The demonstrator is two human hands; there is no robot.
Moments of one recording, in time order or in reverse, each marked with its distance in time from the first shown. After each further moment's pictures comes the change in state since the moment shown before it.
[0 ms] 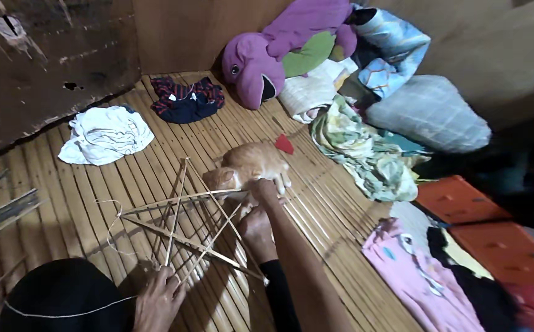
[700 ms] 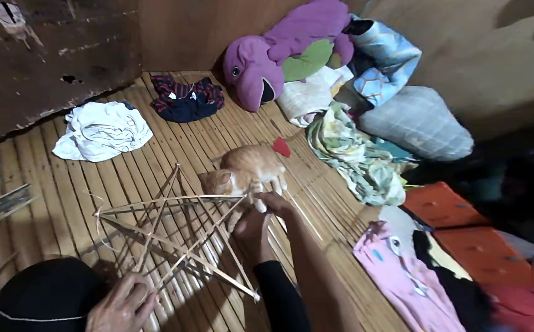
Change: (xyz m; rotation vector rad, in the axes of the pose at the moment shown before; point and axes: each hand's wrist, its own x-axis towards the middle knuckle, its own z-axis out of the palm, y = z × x) left_hand 0.002 -0.027 -0.068 -0.006 -0.014 0.029; right_hand 0.002 0.063 -0.002 0.725 -0.308 0.070
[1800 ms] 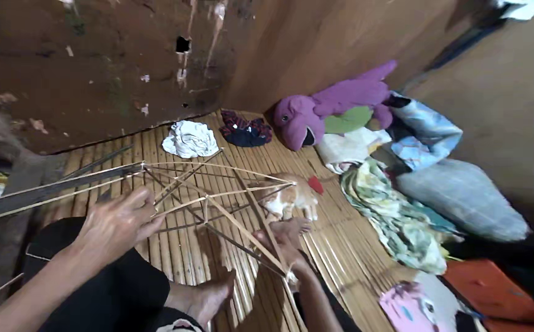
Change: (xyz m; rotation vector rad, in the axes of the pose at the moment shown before) left_hand -0.021 -0.071 -0.204 0.261 0.399 0.266; right_hand -0.242 -0.031 0.147 -0.016 -0.332 -0.508
